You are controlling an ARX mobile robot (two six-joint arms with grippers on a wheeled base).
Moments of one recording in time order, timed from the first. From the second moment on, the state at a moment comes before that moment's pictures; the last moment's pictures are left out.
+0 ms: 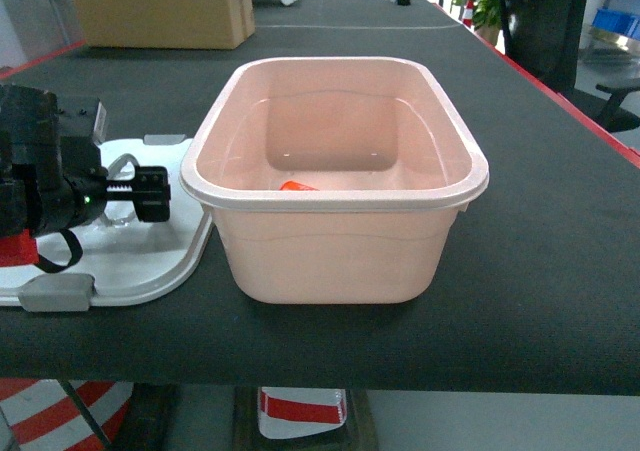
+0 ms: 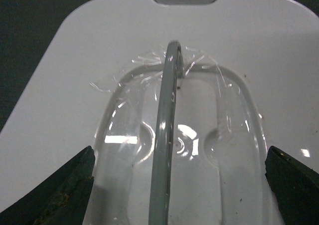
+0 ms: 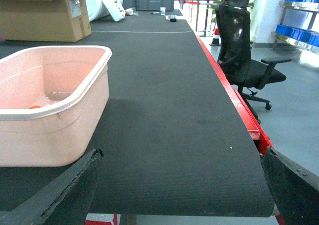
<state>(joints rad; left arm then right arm) 0.00 2.29 1.21 0.64 -0.14 0.01 0.00 0.00 0.01 -0.01 0.00 0.00</state>
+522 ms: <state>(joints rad) 0.02 2.27 1.22 0.62 -0.14 0.01 0.00 0.00 0.01 -0.01 0.00 0.00</state>
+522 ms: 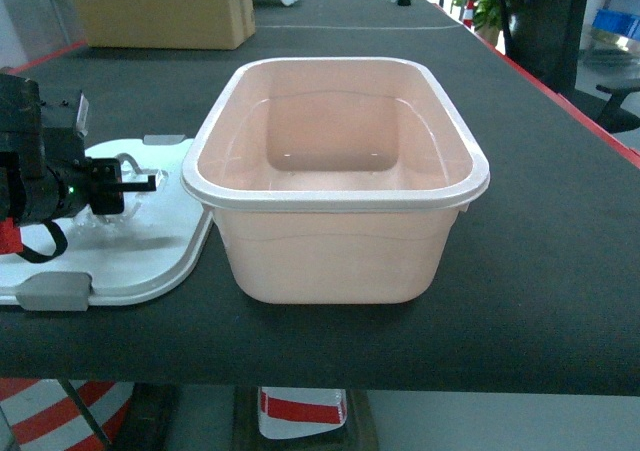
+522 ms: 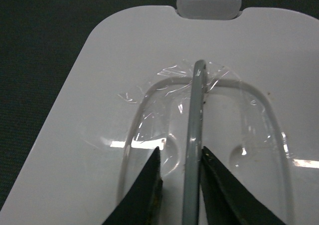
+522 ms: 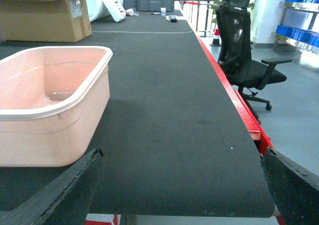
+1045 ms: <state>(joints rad) 0.07 2.06 1.18 0.58 -0.13 0.03 0.00 0.00 0.01 -0.01 0.00 0.00</state>
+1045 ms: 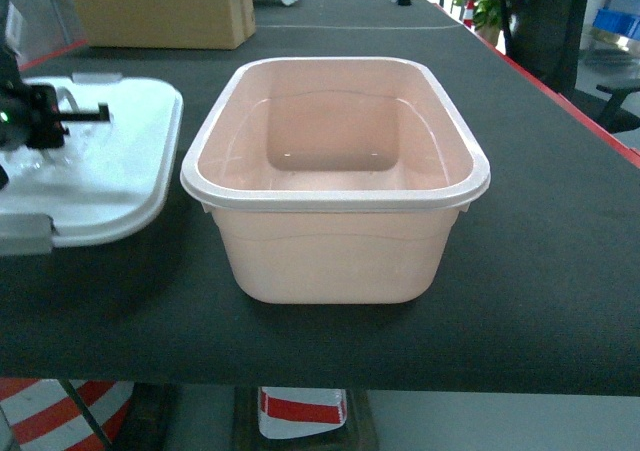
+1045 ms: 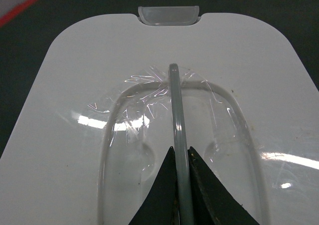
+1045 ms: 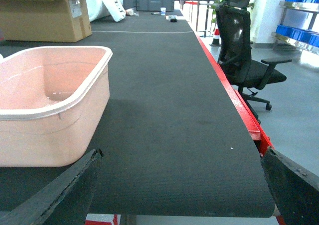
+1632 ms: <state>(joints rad) -0.48 1.93 1.55 0.07 -0.40 -0.15 0.00 0.00 0.01 -0.01 0.00 0.00</state>
